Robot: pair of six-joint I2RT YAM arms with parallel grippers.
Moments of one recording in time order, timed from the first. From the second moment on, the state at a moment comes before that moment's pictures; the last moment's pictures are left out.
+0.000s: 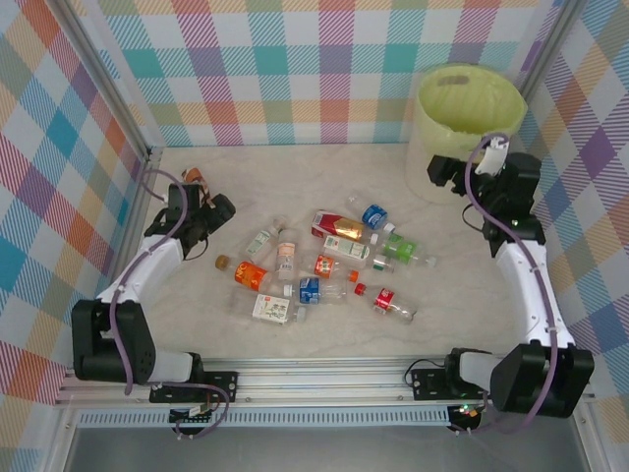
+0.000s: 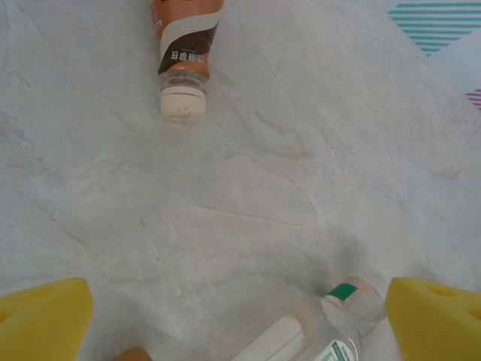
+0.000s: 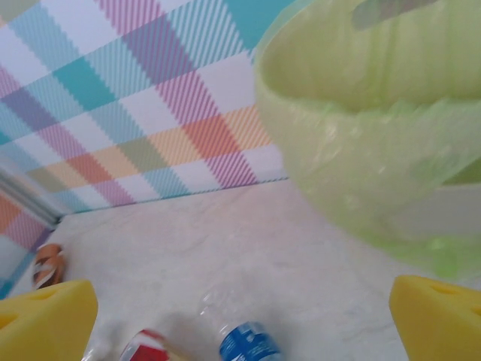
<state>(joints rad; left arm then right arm) -0.05 1.40 0.97 -0.37 -0.03 -0.68 -0.10 1.16 1.03 -0.14 -0.47 0.30</state>
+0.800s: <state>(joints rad) 0.05 2.09 1.50 -0.48 -0.05 -0.49 -0.09 1.03 0.77 0.01 -0.55 0.42</state>
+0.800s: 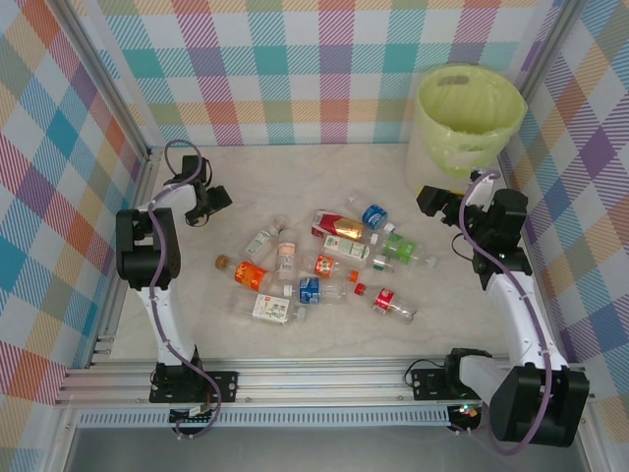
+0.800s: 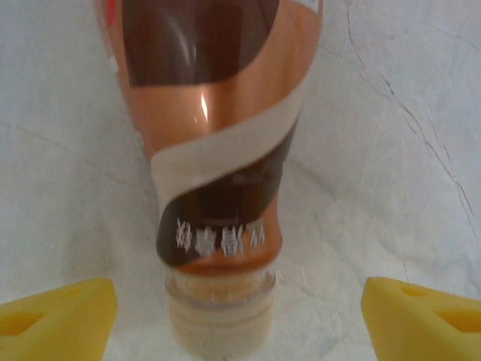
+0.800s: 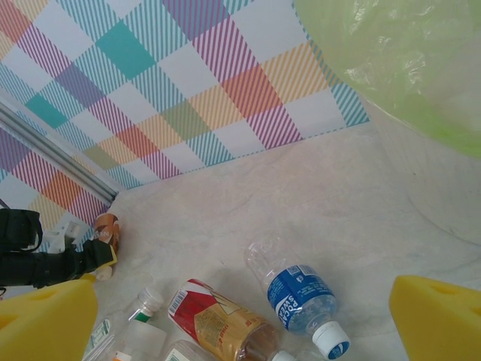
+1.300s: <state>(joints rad) 0.05 2.14 1.53 -0.47 -0.08 -0.43 -0.08 0.97 0.76 0.00 -0.52 0.41</state>
